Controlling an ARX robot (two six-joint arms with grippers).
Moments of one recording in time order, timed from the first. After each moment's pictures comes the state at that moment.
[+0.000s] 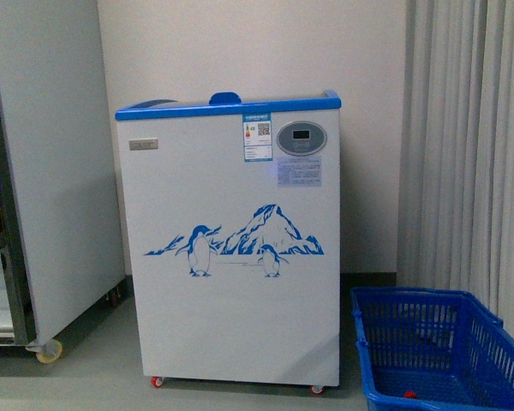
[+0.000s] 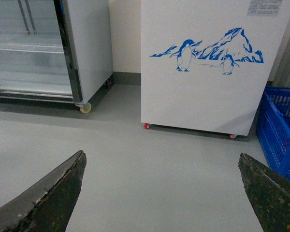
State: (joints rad) left arm 0.00 0.00 0.02 0.00 0.00 0.00; right arm 0.00 0.00 0.02 0.00 0.00 0.00
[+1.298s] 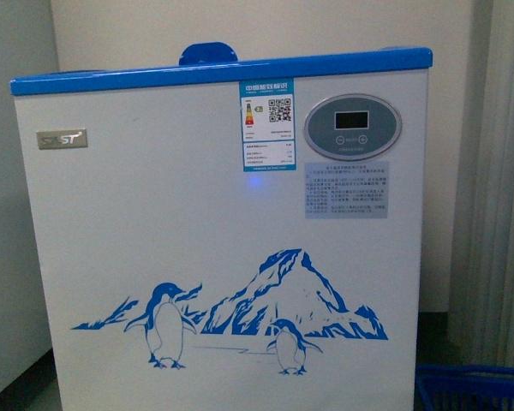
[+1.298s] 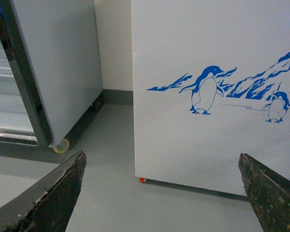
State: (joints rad) left arm 0.00 0.00 0.02 0.00 0.00 0.00; right arm 0.00 0.00 0.02 0.00 0.00 0.00
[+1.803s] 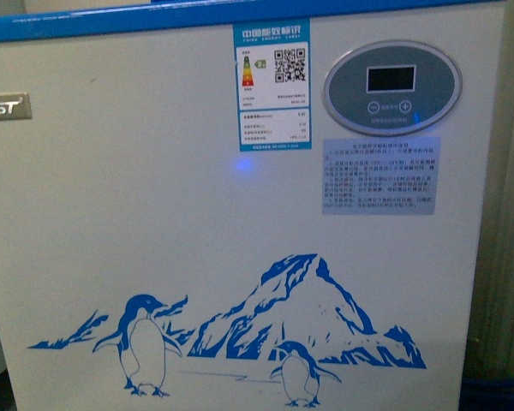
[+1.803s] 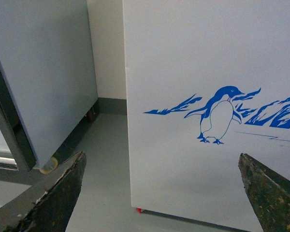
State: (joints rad) left arm 0.00 0.00 0.02 0.00 0.00 0.00; right arm -0.20 0.81 0.24 -0.20 0.16 0.14
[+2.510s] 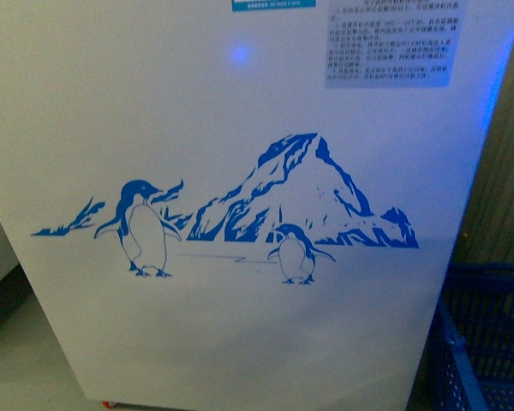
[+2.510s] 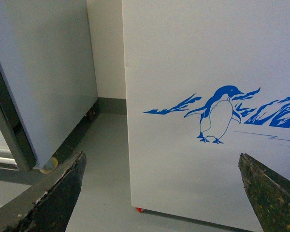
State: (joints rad) left arm 0.00 0.00 0.02 0.00 0.00 0.00; right arm -0.30 2.49 0.70 0.60 0.13 -0.02
